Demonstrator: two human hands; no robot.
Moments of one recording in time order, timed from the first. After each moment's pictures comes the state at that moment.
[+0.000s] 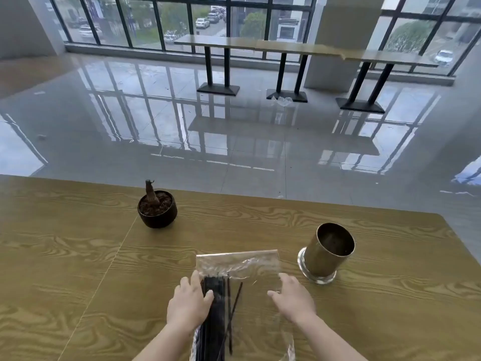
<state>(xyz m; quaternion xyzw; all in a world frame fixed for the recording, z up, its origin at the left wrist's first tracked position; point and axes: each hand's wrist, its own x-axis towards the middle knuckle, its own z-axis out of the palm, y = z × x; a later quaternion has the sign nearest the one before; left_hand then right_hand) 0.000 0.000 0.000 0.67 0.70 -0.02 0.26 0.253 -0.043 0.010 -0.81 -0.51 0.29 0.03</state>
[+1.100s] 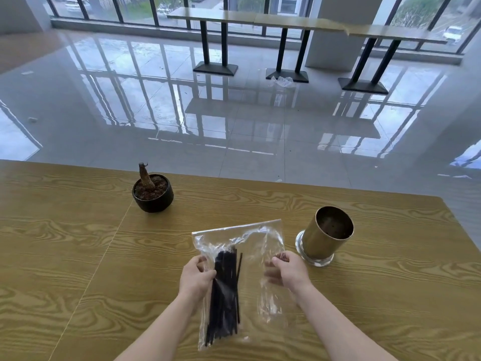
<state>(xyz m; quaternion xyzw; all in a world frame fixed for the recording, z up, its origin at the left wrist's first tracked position) 0.020 0.009 -0.012 0.41 0.69 0.25 0.54 0.261 -0.031 0.003 -0.73 -0.22 0.52 0.39</state>
